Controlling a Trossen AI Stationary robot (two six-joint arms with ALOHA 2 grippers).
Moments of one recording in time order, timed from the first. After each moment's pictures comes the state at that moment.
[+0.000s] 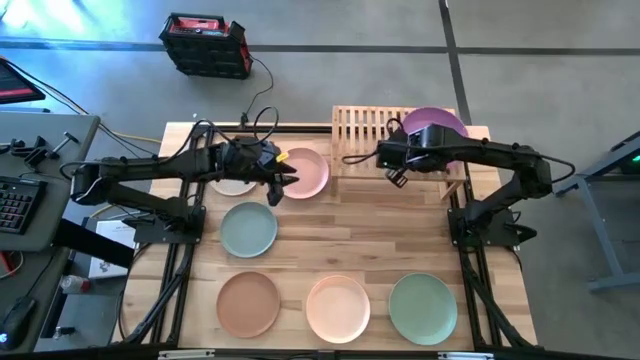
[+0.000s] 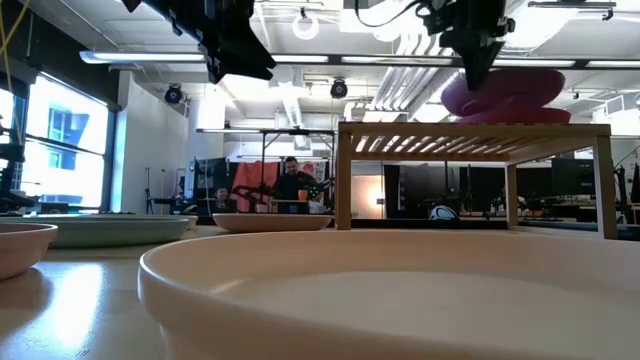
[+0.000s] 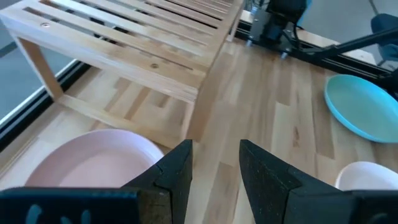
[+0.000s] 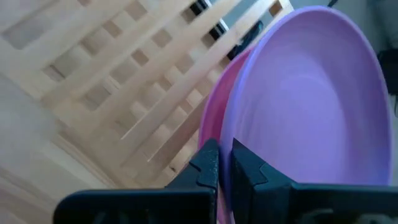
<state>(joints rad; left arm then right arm) 0.22 1.17 0.93 -0.29 0.01 -0.18 -0.19 1.48 1.53 -1.57 0.58 0.54</state>
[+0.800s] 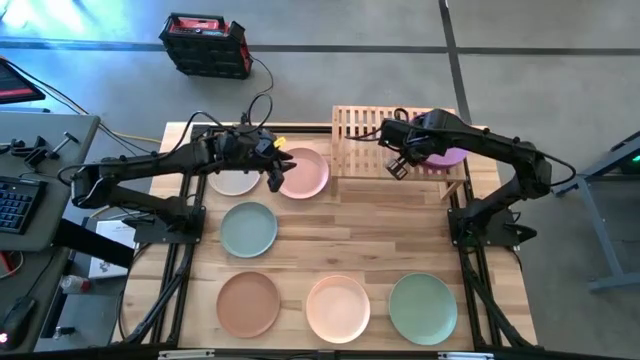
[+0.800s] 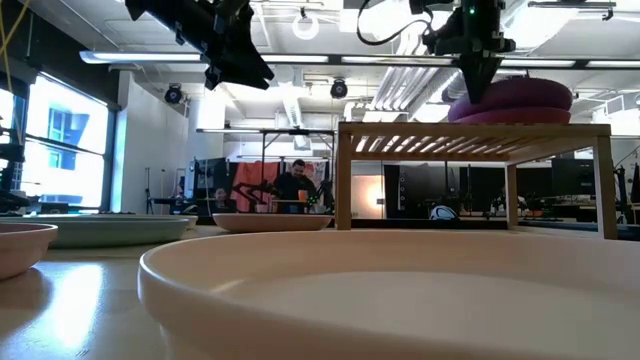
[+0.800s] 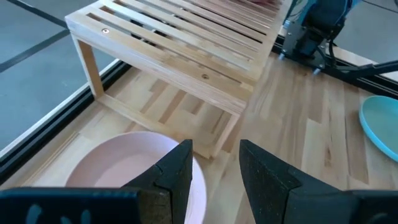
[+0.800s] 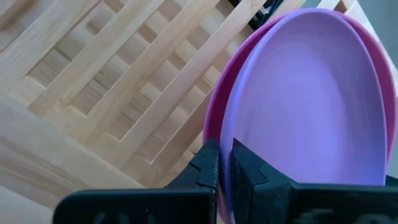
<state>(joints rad) 0.34 1.17 0.93 -0.29 0.01 -0.18 -0.35 1.48 1.52 -1.52 0.39 0.45</state>
